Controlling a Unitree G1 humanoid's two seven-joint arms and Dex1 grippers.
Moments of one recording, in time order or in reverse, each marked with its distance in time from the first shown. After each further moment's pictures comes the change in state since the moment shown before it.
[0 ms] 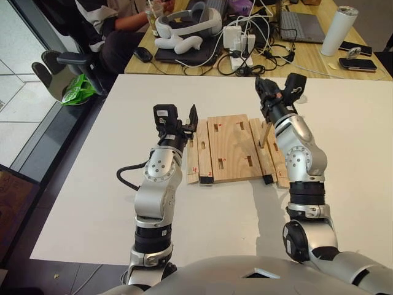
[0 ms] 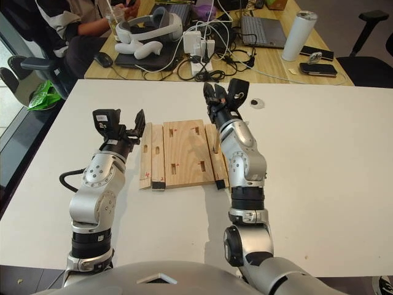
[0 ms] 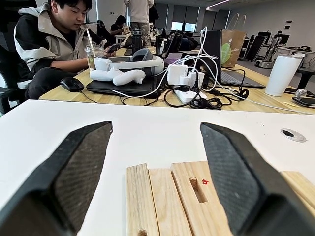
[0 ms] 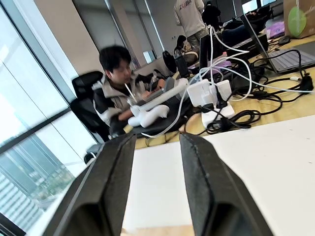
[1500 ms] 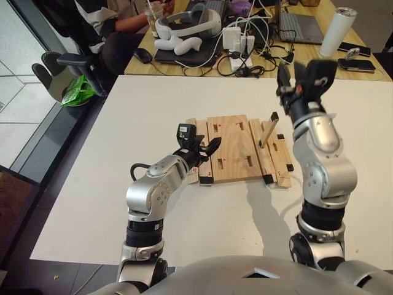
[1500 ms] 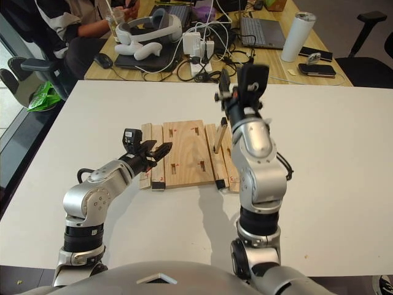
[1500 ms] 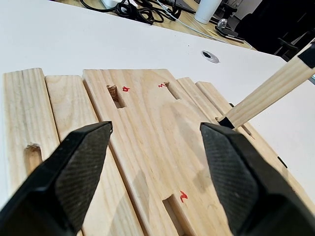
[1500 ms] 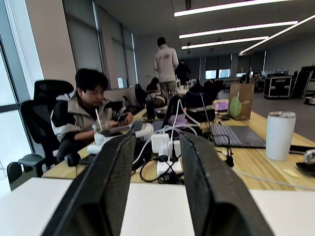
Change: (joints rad) left arm -0.024 0.087 0.033 0.095 -0.325 0.351 -0.240; right arm -0.036 -0.089 0.179 -0.416 -0.393 0.235 -0.154
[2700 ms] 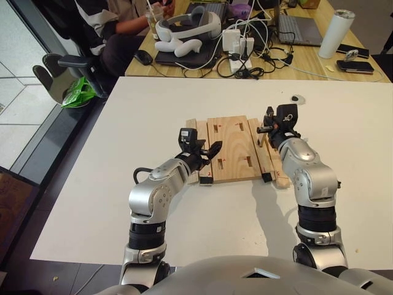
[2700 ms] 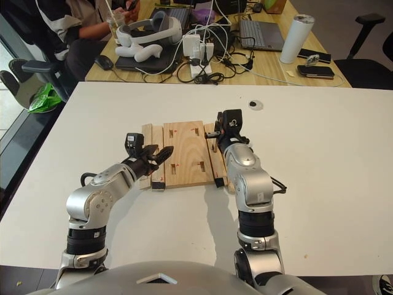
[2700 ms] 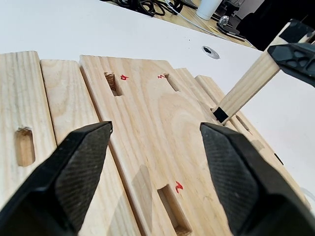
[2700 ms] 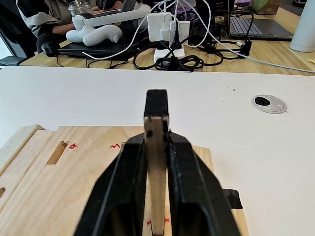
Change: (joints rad) left arm 0.021 -0.027 0.002 0.008 -0.001 0.002 0.011; right arm 0.263 -0.022 0.106 0.163 -0.025 0.128 0.047
